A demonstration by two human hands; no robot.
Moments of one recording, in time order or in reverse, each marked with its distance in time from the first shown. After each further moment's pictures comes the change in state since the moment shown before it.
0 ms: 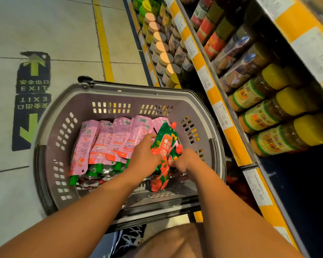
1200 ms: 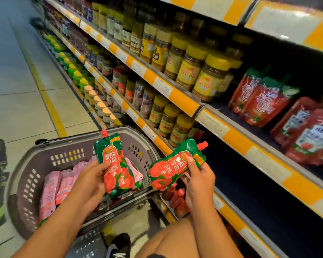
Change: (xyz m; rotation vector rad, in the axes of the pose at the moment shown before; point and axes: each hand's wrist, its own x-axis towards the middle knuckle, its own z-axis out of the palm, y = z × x) left_hand -0.130 0.115 -0.035 -0.830 -0.198 -0.122; right_hand -0.203 0.138 -0.065 1.390 0.659 -0.564
